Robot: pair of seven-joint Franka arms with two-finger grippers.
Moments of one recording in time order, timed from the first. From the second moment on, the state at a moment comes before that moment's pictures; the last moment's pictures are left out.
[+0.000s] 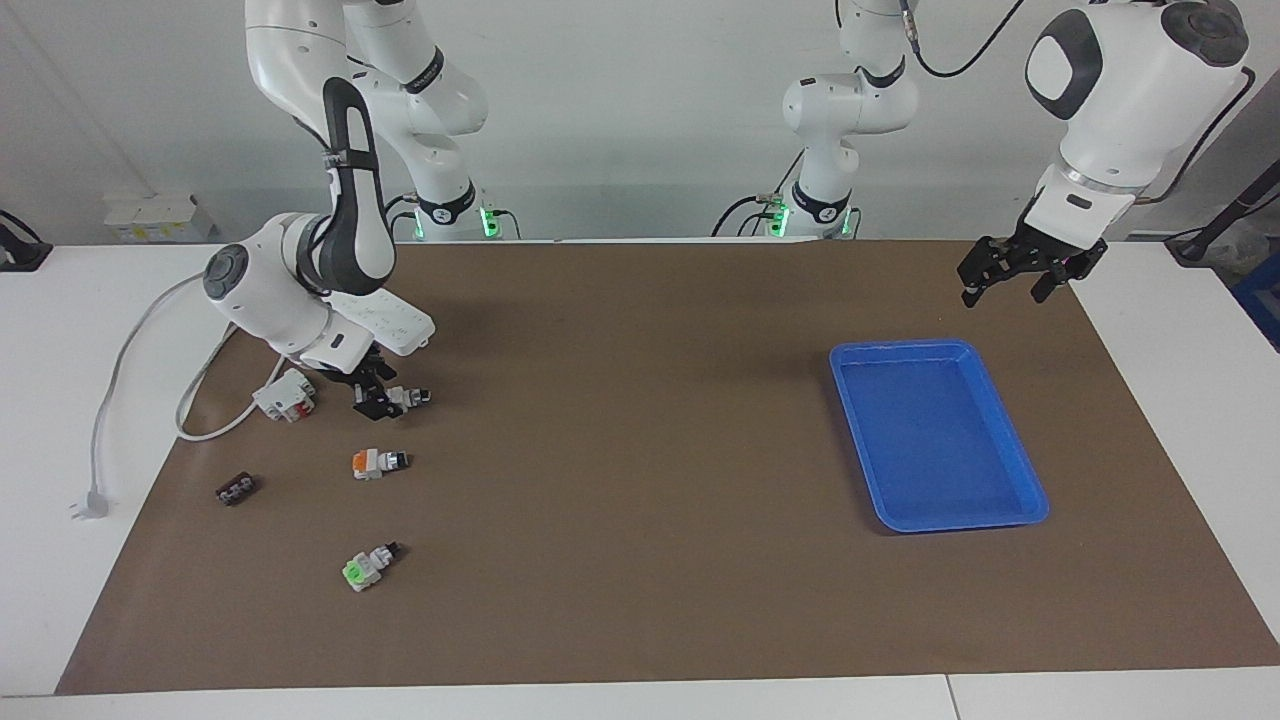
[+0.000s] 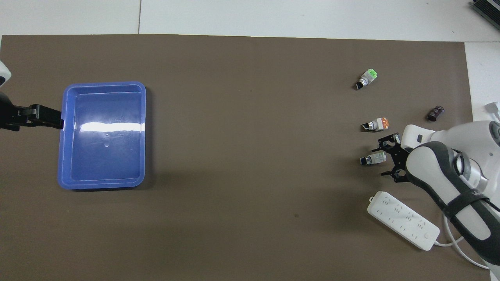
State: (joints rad) left arm -0.03 0.00 0.02 -1.67 0.01 1.68 0.00; right arm -0.12 0.15 -0.01 -2.25 0.35 2.26 -2.25
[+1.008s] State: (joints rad) left arm -0.03 -0.01 0.02 -1.69 -0.01 1.69 0.00; right arm -0.01 0.10 0.08 -2.23 0.66 2.18 -2.21
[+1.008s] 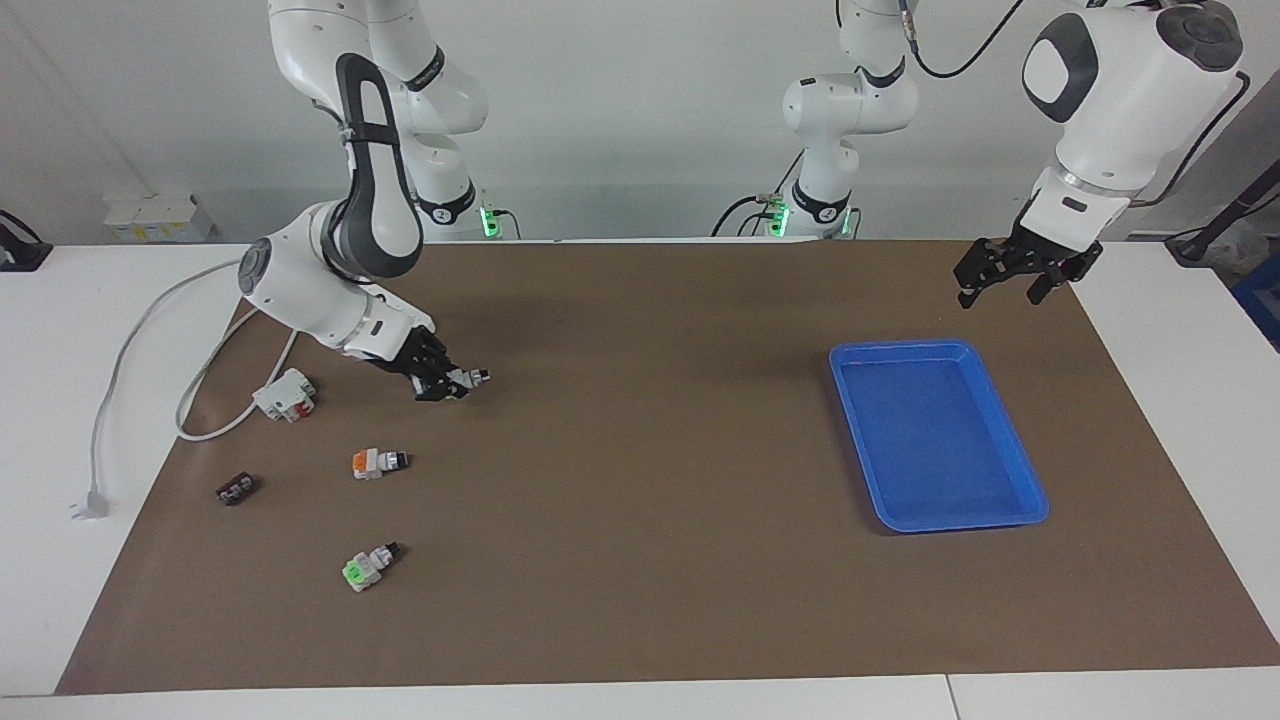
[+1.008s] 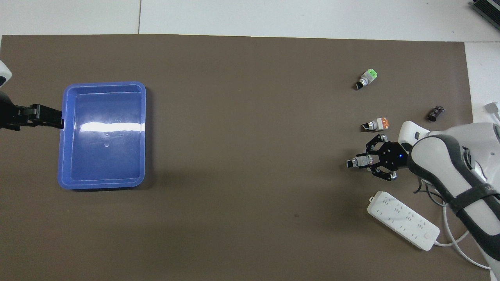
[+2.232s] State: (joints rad) left arm -0.05 -0.09 0.00 -1.93 -0.46 1.81 0.00; right arm 0.45 0.11 0.08 -2.21 0.95 2.55 -1.76
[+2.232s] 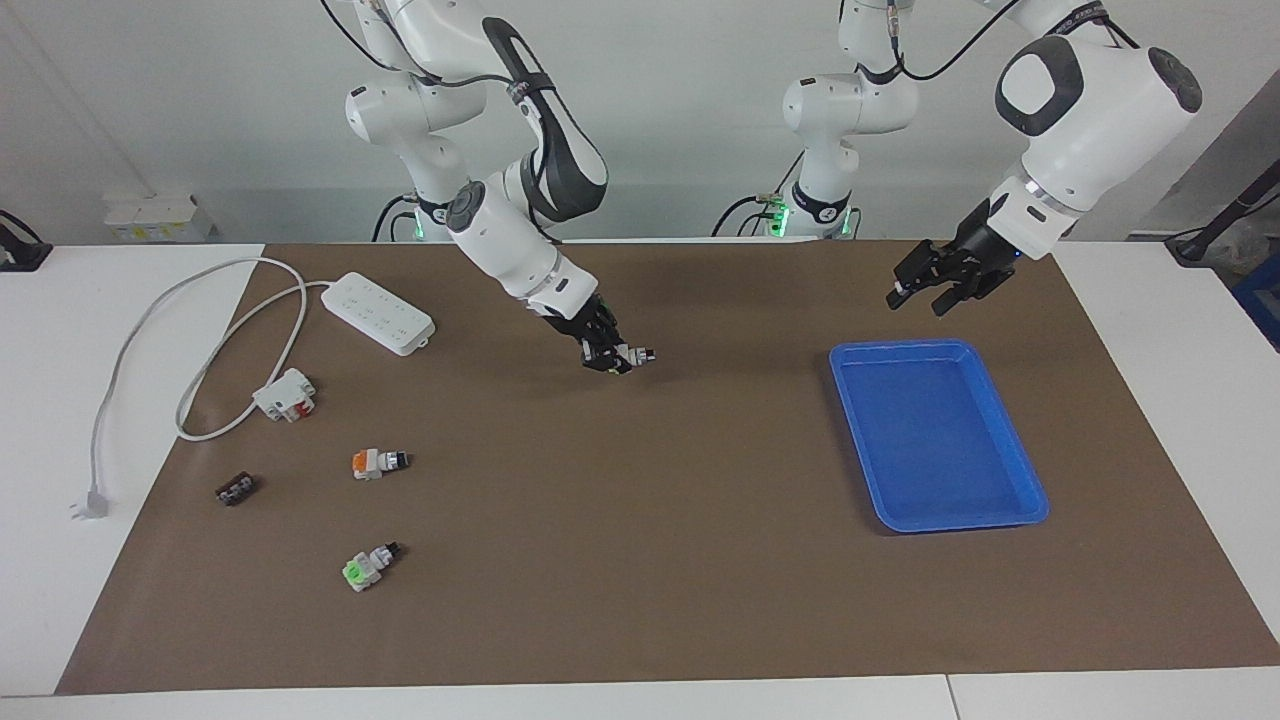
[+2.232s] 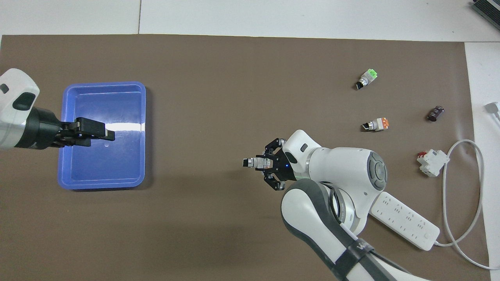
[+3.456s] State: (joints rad) left arm -0.25 -0.10 -0.01 -2.11 -0.84 1.97 0.29; right arm 0.47 0.07 0.19 -2.16 1.27 2.52 -1.77
